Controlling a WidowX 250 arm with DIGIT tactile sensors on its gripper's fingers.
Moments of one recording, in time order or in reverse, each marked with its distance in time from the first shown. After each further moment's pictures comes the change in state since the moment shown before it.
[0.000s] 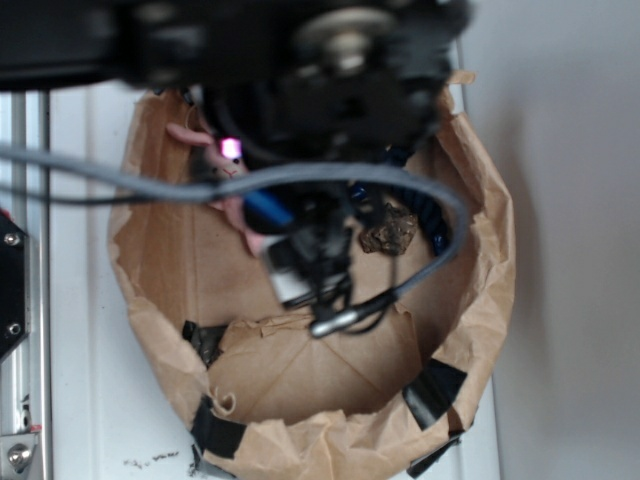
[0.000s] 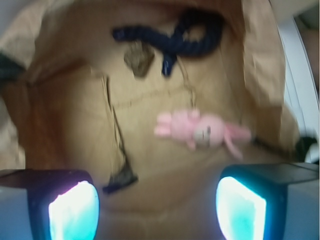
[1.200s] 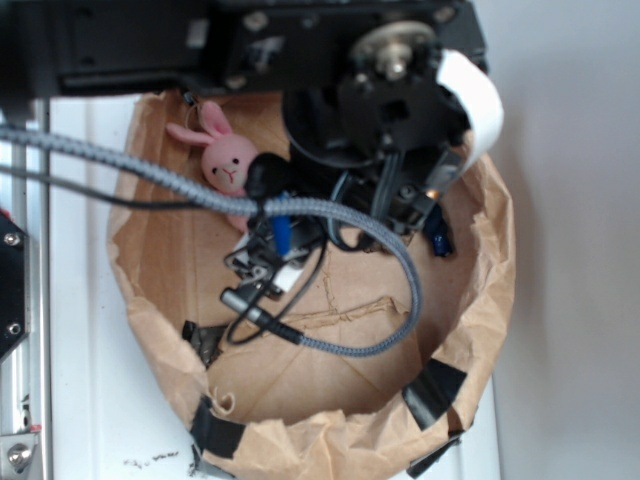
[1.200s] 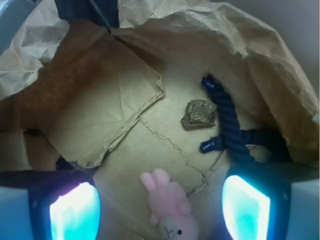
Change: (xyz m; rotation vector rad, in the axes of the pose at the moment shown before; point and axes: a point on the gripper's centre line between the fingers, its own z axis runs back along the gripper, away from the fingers) arm 0.013 -0.010 -0.016 -0.031 -0.100 -0.970
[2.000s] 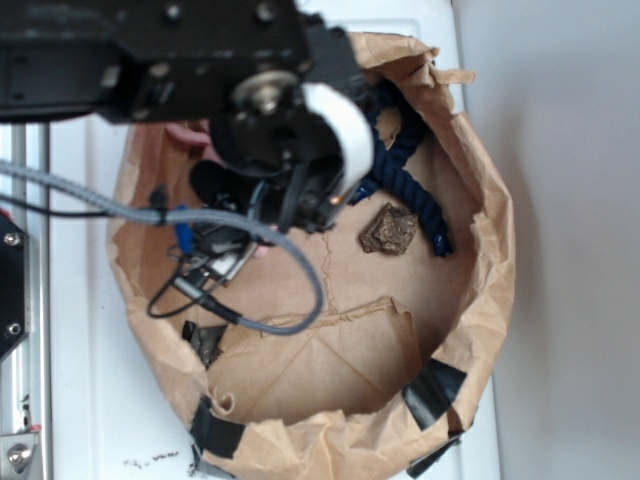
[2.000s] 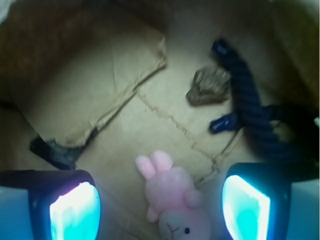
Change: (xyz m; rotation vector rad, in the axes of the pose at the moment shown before) arm -0.033 -0.005 -0.045 0.036 0.001 -0.036
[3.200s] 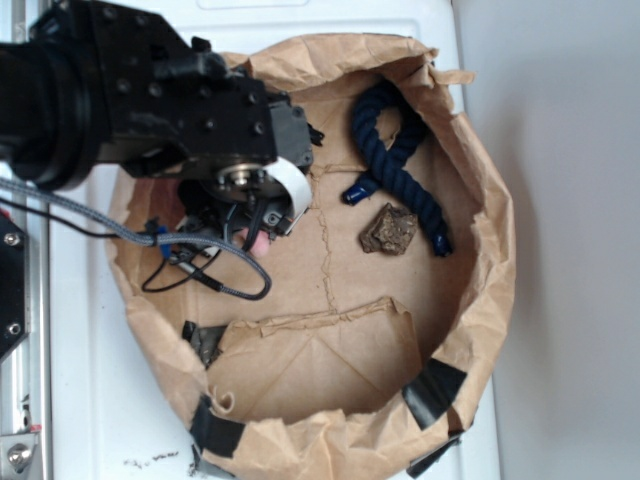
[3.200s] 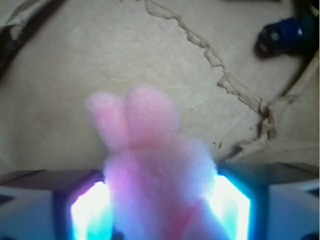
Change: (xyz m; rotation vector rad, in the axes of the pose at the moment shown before) arm -0.031 0.004 -0.074 0.050 0.130 0.005
